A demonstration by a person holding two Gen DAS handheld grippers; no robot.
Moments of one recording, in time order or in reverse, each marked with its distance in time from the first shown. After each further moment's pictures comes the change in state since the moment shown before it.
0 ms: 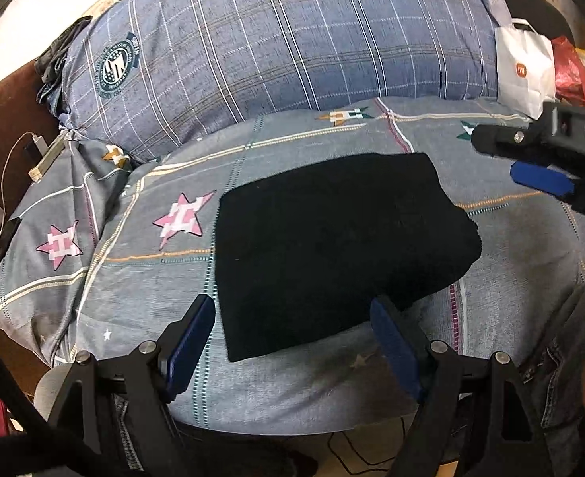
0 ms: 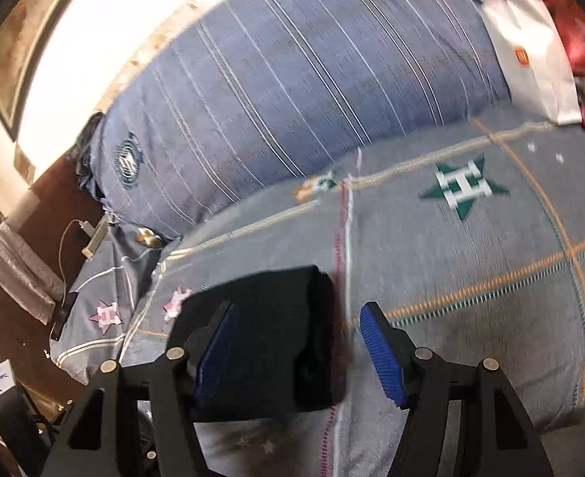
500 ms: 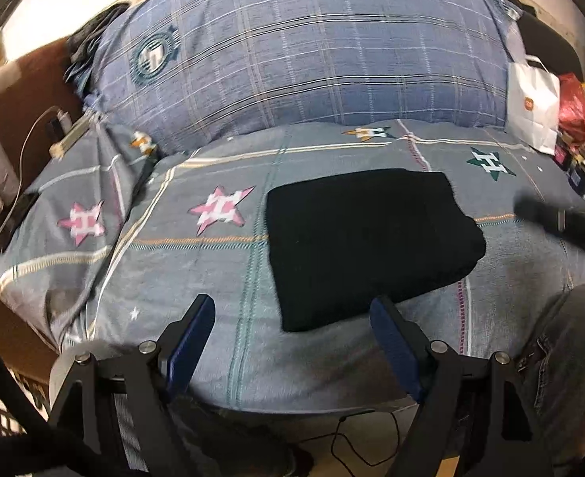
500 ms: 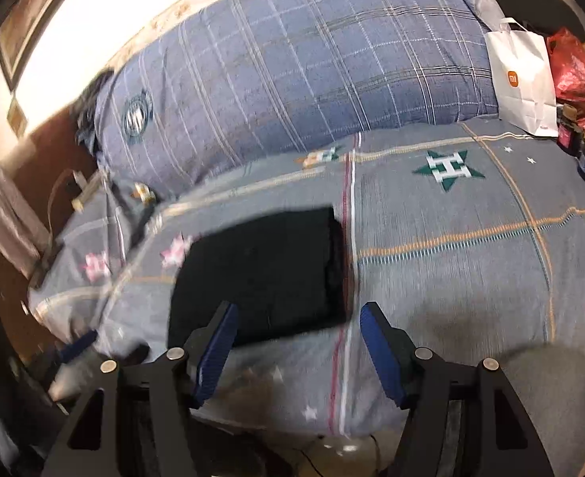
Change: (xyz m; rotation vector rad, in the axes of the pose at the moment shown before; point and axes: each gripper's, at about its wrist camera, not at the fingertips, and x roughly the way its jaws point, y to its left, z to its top) left arm -0.035 0.044 -0.016 -0.079 -0.045 -0.015; right arm -0.047 0.050 -0.047 -0.099 0.022 -0.108
